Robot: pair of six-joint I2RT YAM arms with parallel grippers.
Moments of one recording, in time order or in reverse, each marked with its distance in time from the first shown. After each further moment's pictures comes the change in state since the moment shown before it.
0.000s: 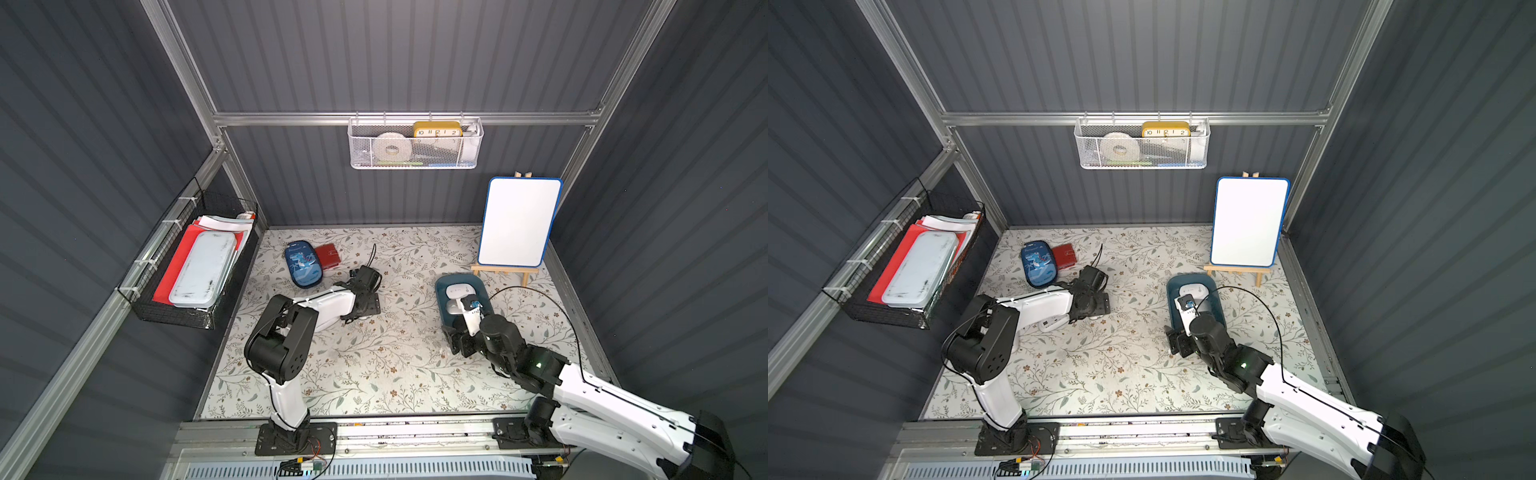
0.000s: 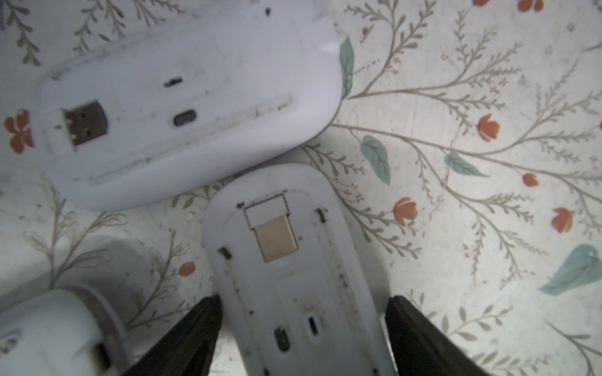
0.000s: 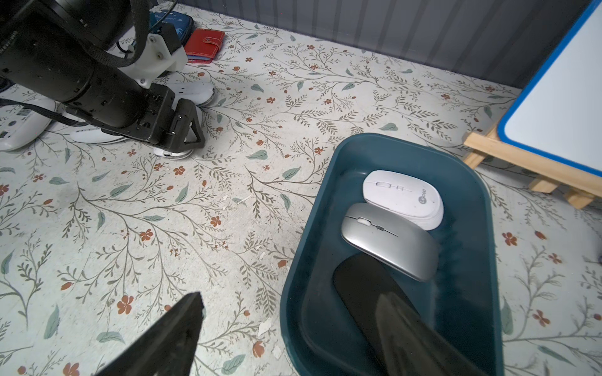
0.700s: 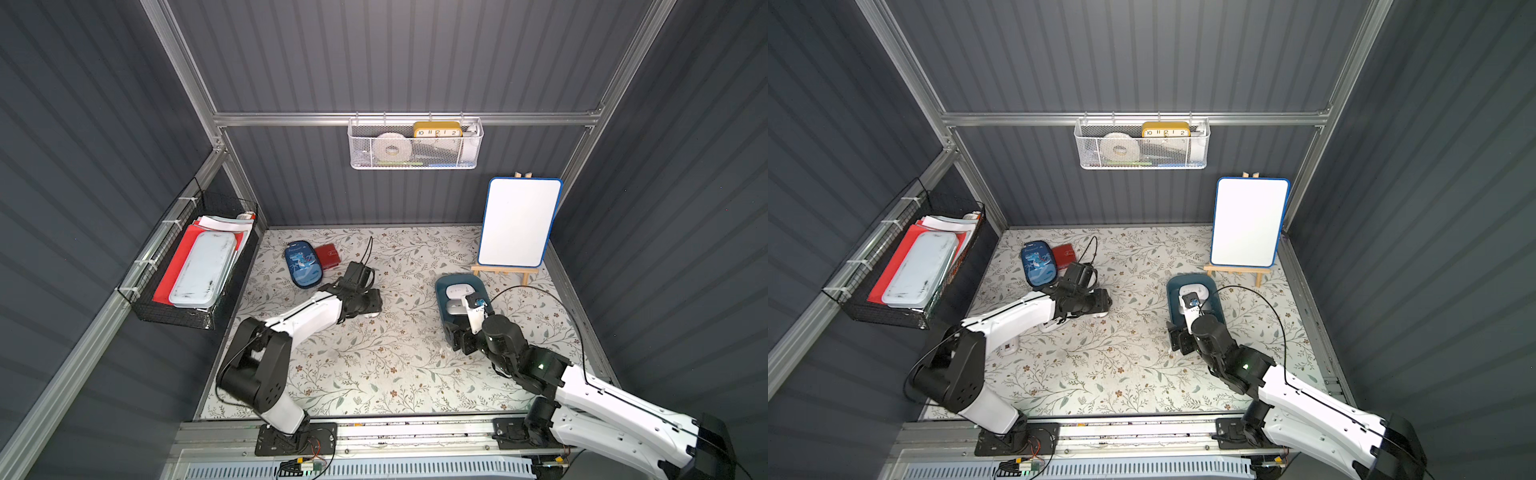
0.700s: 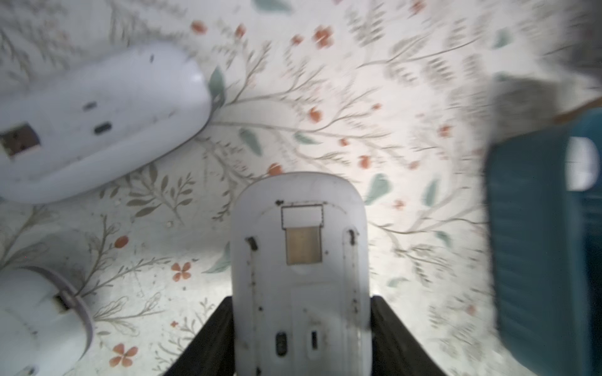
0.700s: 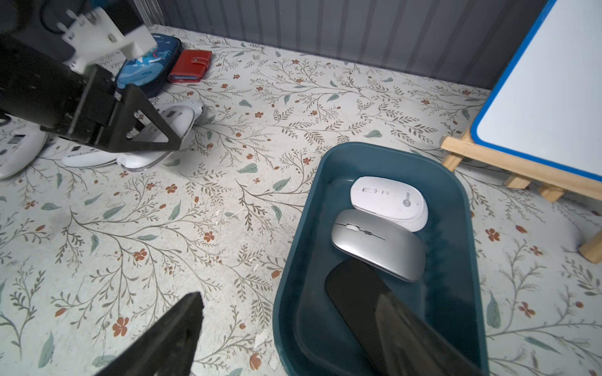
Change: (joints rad) left arm -0.006 -0.298 -0.071 0.049 0.296 0.103; right arm 0.000 -0.027 0.000 0.019 0.040 0.044
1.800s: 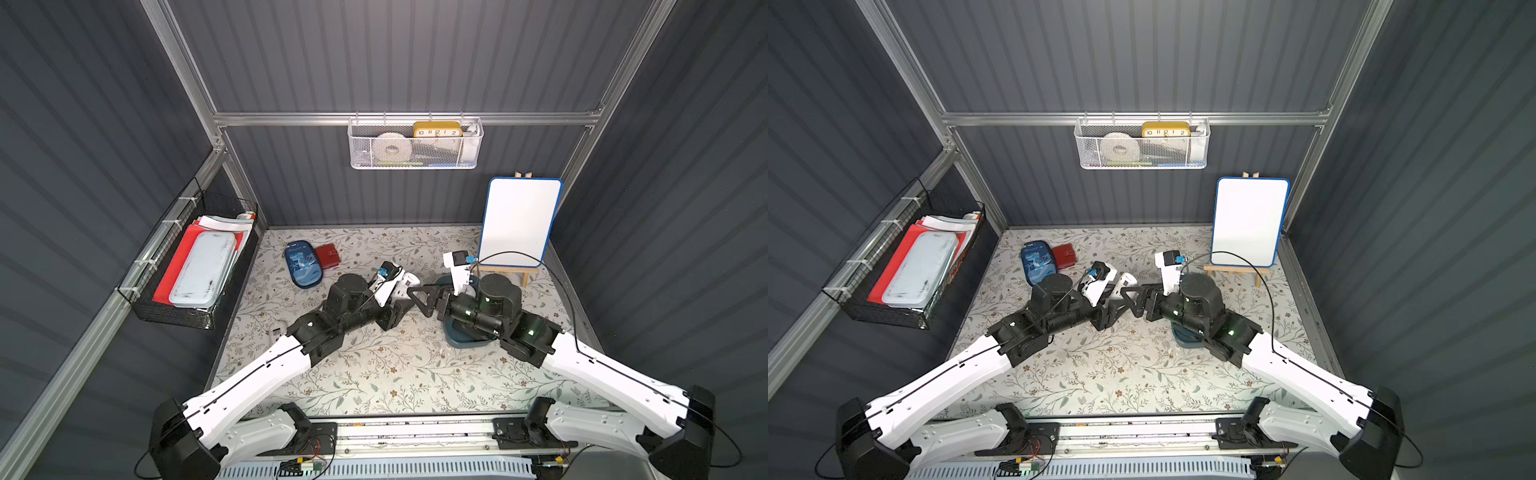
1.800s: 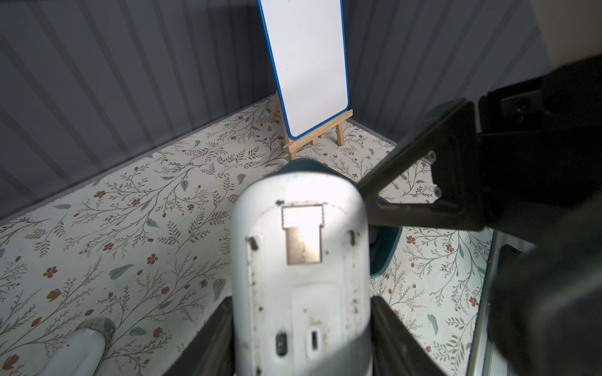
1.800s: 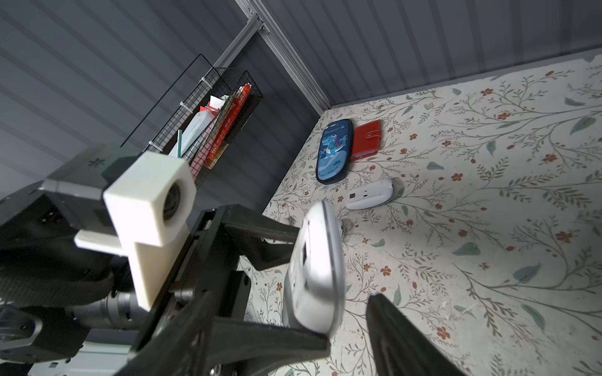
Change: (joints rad) left arm -0.271 -0.446 -0.092 0.165 0.072 0.452; right arm 0.001 0.282 0.413 0.159 -0.464 0.449
